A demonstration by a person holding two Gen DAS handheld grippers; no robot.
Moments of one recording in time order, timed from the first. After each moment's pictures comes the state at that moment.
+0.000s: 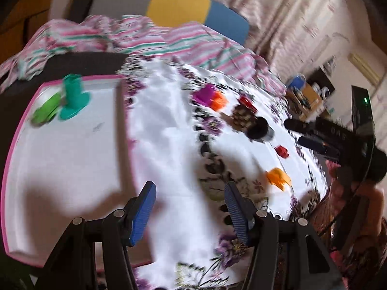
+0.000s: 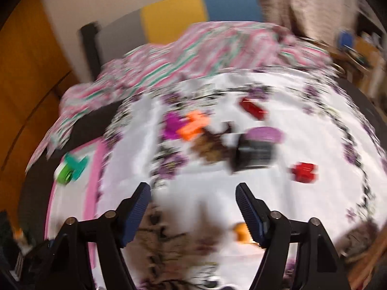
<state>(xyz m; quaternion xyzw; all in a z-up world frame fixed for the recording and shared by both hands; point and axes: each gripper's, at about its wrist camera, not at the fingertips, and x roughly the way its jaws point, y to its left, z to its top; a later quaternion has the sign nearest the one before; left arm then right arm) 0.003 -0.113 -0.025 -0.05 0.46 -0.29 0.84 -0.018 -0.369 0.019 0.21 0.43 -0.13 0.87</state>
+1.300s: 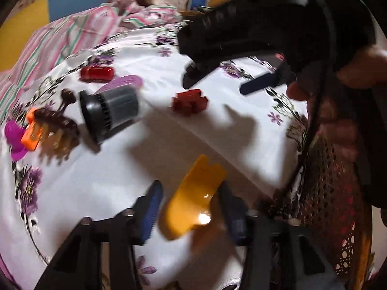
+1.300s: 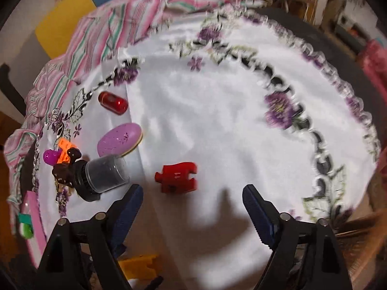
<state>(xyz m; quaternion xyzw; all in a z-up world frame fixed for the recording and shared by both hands) -0.006 -0.368 -0.080 0.20 0.44 -0.50 0.71 -0.019 -0.540 -0.055 0.32 0.54 -0.25 0.74</state>
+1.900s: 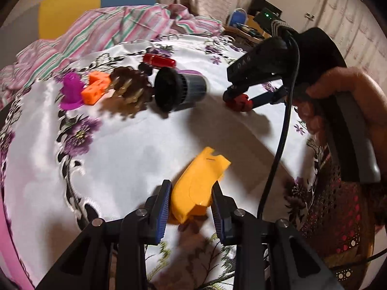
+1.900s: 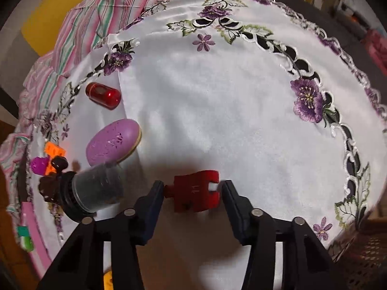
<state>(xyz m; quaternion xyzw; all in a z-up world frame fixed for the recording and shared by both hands) 0.004 -0.299 -0.074 0.14 0.45 -0.43 0.77 0.012 -0.531 -0.080 0.31 0.55 -0.25 0.73</state>
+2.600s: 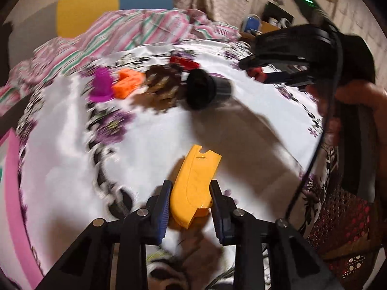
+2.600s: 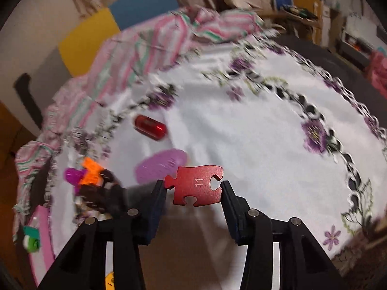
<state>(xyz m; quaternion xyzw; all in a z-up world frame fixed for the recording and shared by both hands) 0.008 -0.262 -0.073 0.12 0.44 -0.39 0.80 0.005 -0.495 -0.031 0.29 0.40 -0.21 0.84</state>
